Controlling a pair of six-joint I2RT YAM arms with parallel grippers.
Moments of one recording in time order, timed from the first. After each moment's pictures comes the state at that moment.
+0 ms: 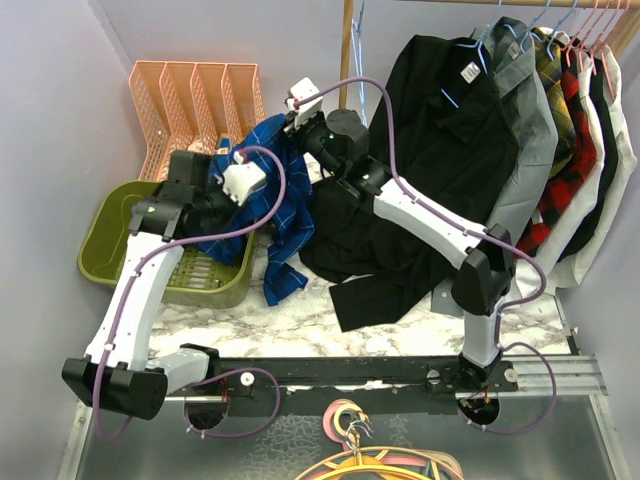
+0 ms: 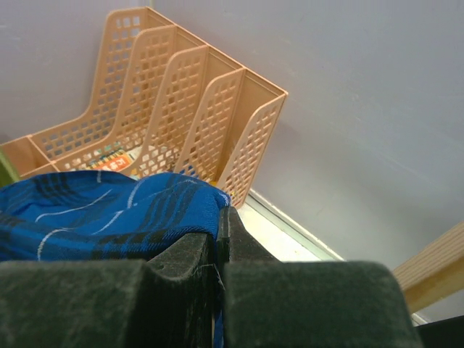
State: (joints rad) left arm -0.21 1.17 1.30 -1.01 0.21 0.52; right arm 0.80 1.96 1.87 0.18 0.13 -0.25
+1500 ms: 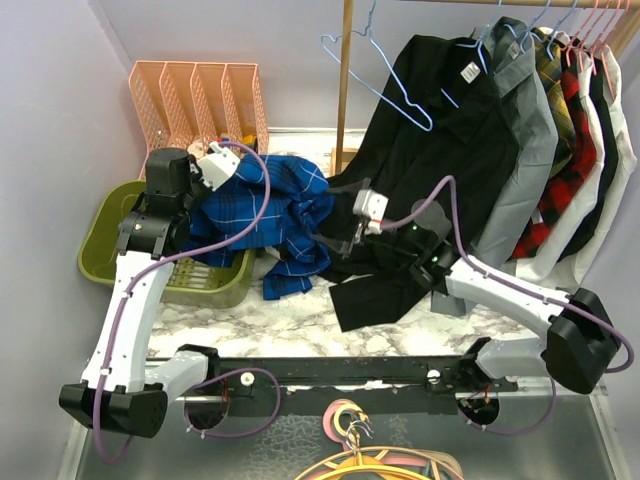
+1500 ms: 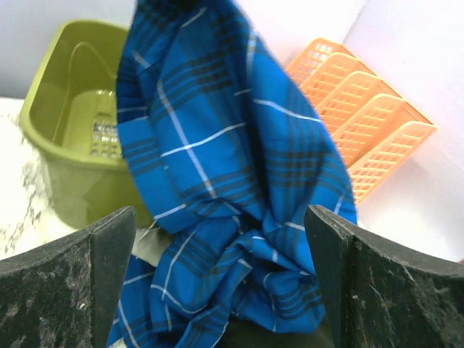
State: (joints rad) left arm -0.15 1.07 1.31 -0.77 -0.23 0.73; right arm 0.73 1.29 0.83 0.62 -0.49 -0.31
